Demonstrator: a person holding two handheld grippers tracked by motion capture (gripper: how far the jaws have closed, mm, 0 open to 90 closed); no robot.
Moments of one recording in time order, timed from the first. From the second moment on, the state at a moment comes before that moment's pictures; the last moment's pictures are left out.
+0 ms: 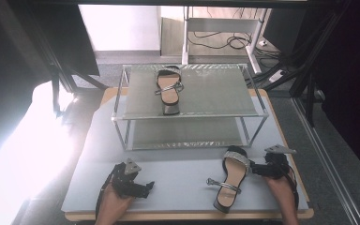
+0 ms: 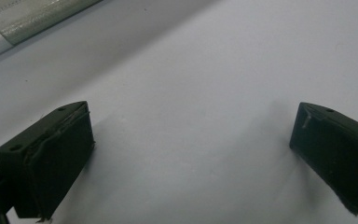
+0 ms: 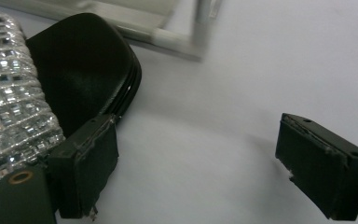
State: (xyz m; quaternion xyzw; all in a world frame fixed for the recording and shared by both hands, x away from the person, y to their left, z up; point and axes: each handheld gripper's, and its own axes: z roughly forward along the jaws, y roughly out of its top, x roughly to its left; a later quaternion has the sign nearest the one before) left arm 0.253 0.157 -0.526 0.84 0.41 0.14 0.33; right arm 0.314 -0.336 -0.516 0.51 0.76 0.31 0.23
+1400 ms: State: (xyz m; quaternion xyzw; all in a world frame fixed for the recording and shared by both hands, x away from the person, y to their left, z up) left arm 0.253 0.157 -0.526 0.84 0.42 0.14 0.33; right arm 0.340 -0.212 -0.512 0.46 0.79 0.34 0.22
